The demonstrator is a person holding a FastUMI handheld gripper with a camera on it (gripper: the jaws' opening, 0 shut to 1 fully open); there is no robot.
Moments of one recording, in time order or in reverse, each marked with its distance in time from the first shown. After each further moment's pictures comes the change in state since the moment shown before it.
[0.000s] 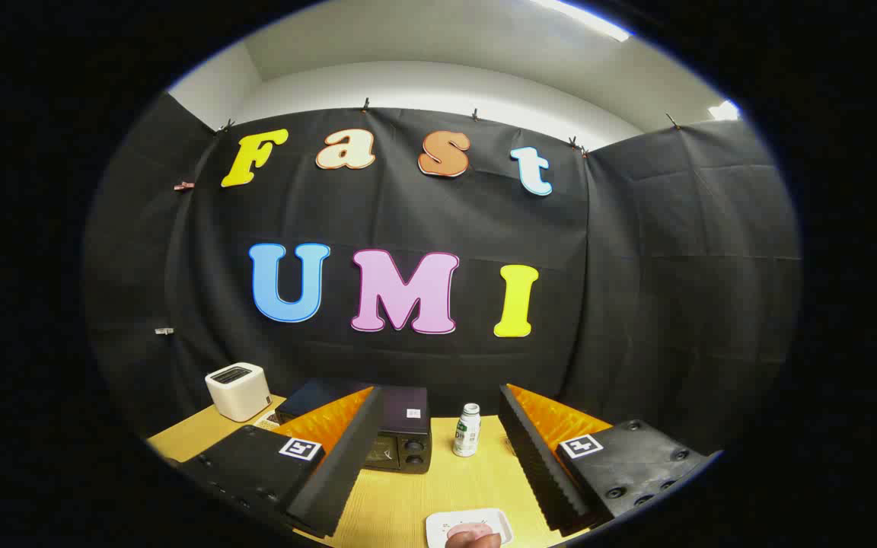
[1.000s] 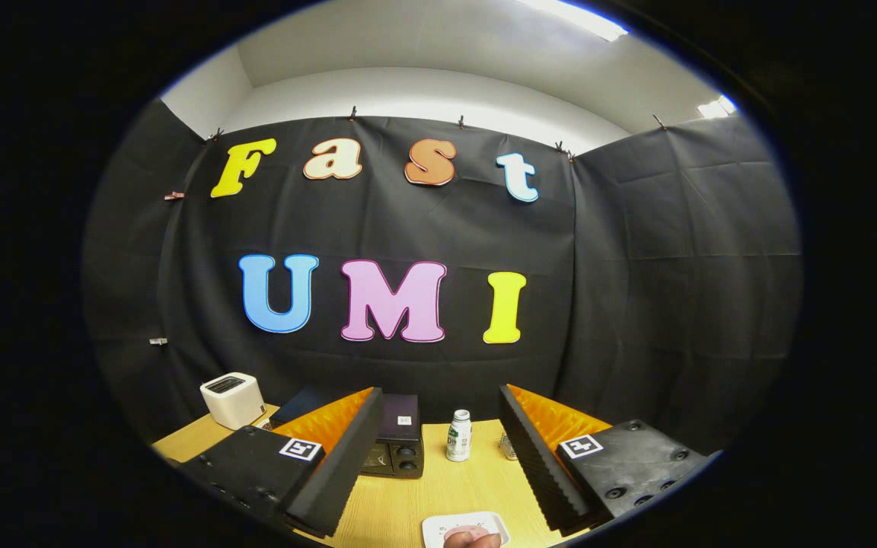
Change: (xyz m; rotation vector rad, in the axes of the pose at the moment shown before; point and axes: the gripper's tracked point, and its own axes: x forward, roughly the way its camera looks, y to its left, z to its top) arm -0.003 -0.018 0.011 0.031 -0.028 -0.038
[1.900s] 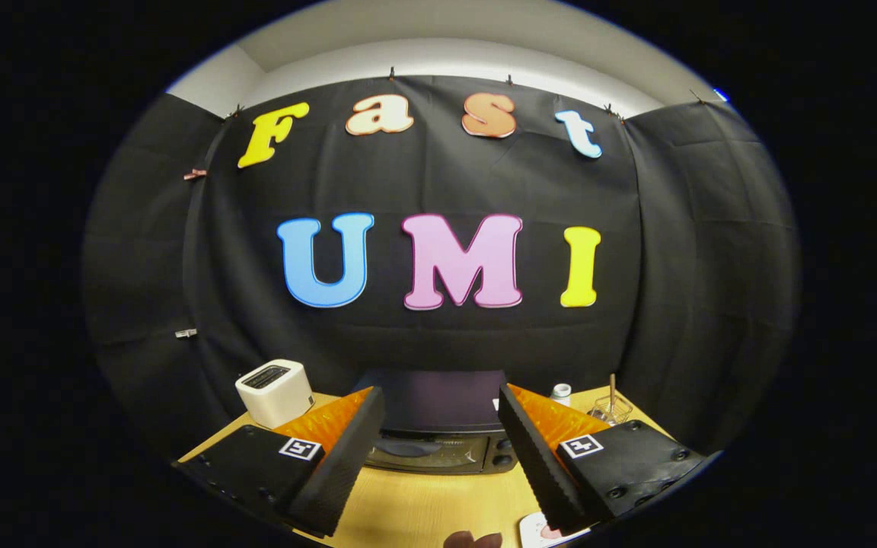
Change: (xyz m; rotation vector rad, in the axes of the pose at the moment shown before) arm 0.091 0.172 -0.095 0.047 0.185 0.142
